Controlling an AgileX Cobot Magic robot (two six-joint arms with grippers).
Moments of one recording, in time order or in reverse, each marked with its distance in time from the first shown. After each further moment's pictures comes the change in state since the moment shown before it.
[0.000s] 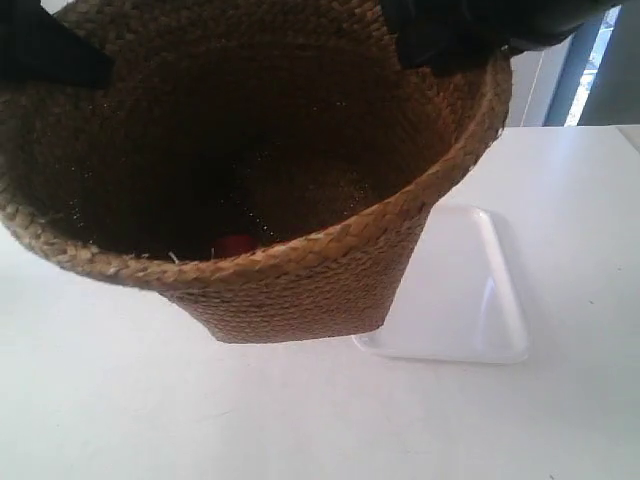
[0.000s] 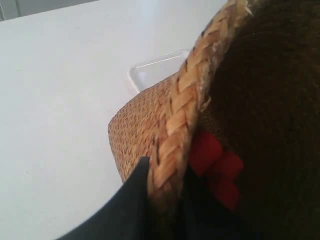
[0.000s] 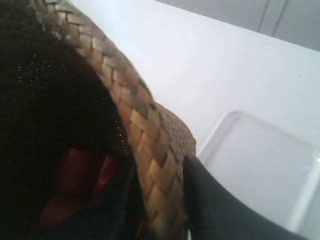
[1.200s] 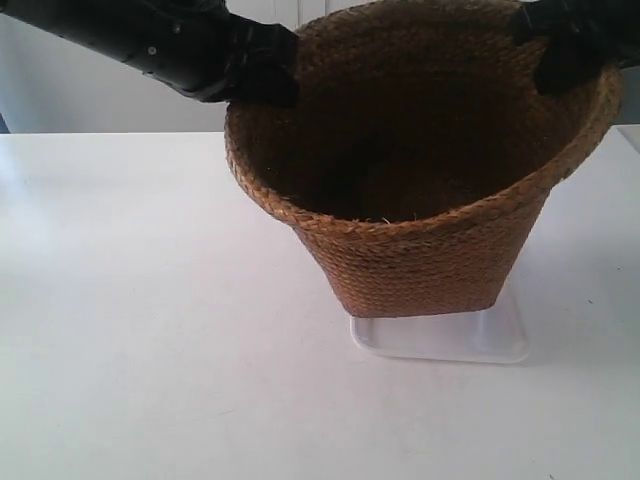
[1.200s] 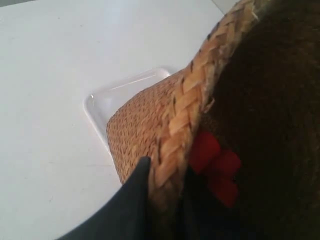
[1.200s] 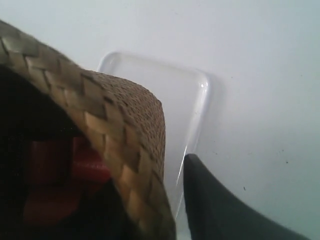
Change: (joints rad) left arm -0.293 0.431 -0.218 0.018 -0.277 -0.100; right arm -0.380 0.253 -0.173 -0.030 0.224 -0.055
